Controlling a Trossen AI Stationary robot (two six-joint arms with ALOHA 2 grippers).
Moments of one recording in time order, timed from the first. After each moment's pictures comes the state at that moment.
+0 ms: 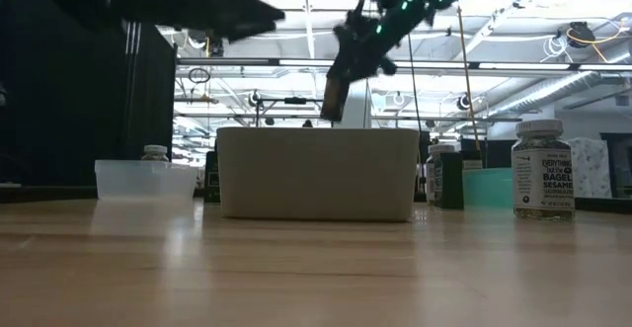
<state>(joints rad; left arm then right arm) 0.14 1.17 0.51 0.75 -0.19 0.22 -0.55 1.69 1.46 -0.25 0.07 0.06</state>
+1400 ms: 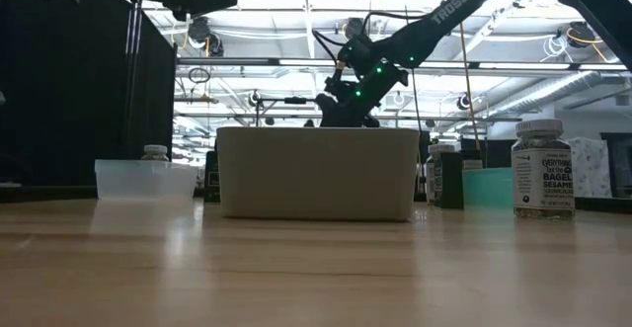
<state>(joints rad) 0.13 0.78 0.51 0.35 -0.19 0.21 -0.62 2.00 1.49 -0.15 -0.03 0.03</state>
